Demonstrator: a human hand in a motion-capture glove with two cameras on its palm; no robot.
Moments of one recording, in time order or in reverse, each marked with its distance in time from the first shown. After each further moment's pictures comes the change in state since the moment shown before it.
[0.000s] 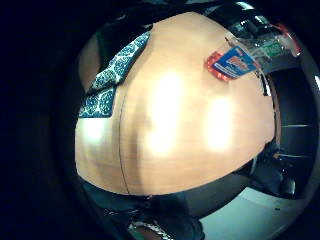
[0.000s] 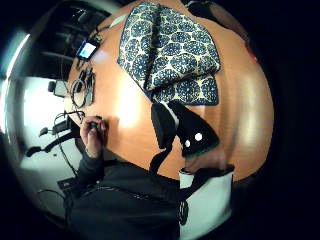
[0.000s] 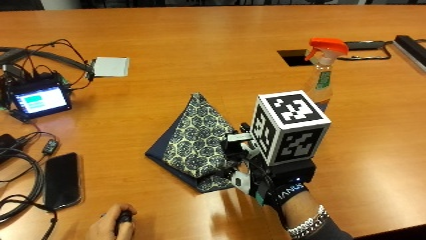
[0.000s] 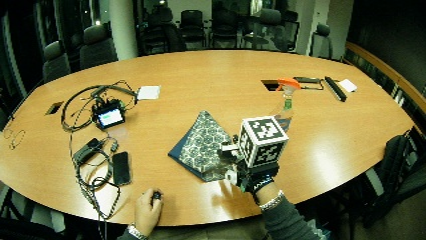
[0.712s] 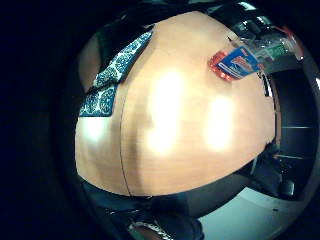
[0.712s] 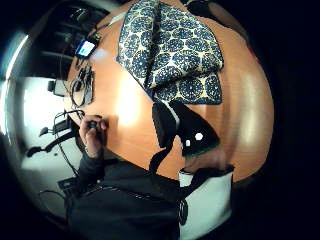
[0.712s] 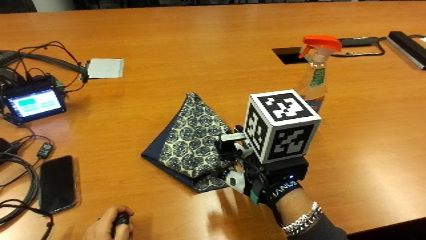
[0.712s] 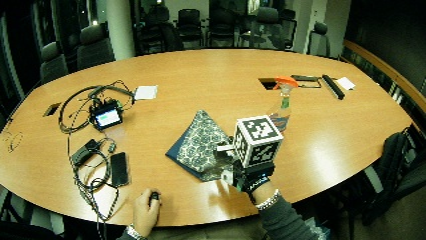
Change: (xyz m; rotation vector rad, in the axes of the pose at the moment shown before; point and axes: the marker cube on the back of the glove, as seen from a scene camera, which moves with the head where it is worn) arm -0.008 -0.007 0.003 -0.028 -0.005 -0.020
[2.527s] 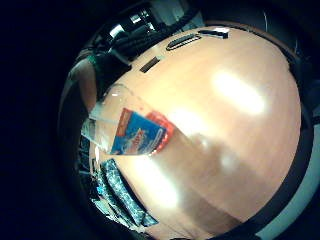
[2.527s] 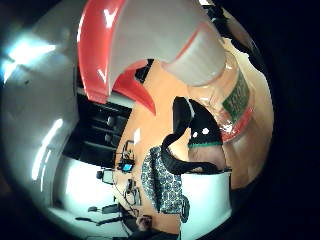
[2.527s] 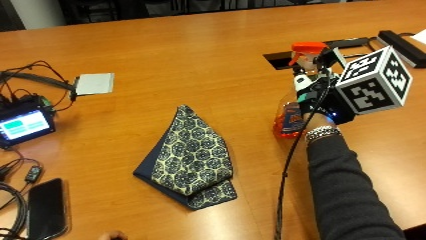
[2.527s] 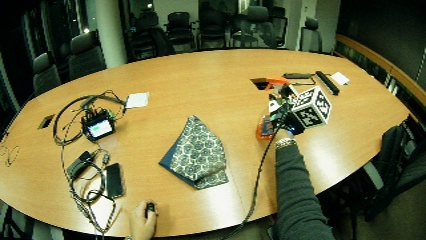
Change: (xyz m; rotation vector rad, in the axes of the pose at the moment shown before) arm 0.191 -0.111 -0.061 0.576 -0.553 0.747
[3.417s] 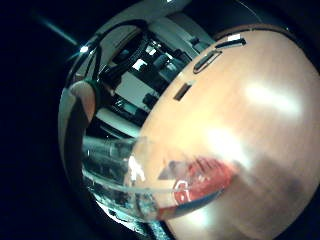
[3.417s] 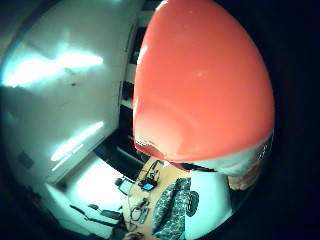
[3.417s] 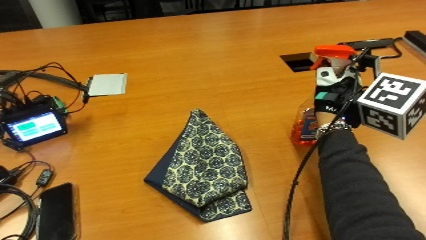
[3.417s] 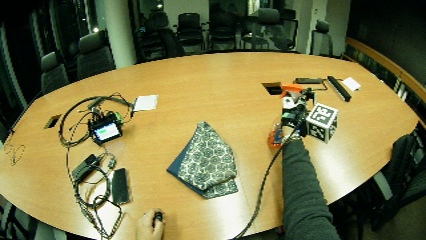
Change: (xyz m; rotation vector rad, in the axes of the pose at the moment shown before) arm 0.025 -0.037 -0.015 0.330 -0.446 -0.069
